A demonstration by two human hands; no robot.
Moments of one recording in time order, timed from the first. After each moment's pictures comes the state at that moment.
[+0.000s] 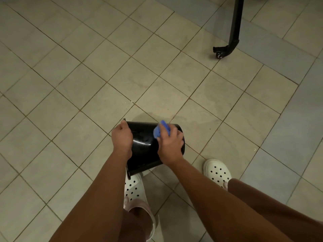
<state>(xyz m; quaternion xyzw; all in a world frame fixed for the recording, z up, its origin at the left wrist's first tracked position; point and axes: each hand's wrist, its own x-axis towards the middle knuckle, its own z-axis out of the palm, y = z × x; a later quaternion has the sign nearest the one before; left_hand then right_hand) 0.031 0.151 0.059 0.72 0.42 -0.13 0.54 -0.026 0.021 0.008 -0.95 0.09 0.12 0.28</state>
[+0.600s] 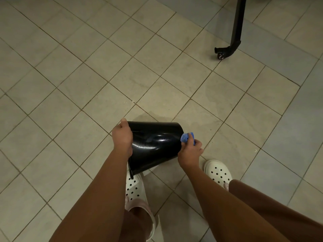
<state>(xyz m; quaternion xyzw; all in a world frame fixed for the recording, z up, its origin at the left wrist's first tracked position) 0.035 0.152 0.060 0.71 0.43 -0.13 0.54 -0.046 -0.018 -0.007 -0.85 0.33 0.16 0.38</state>
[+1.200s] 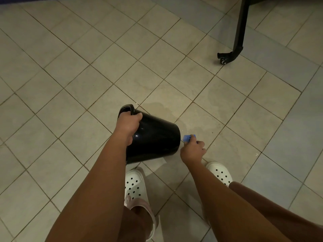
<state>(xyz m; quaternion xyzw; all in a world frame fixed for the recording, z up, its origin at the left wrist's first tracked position) 0.062 0.151 0.101 0.76 0.33 -0.22 0.52 -0.028 -0.020 0.012 -0.85 0.35 0.25 0.30</state>
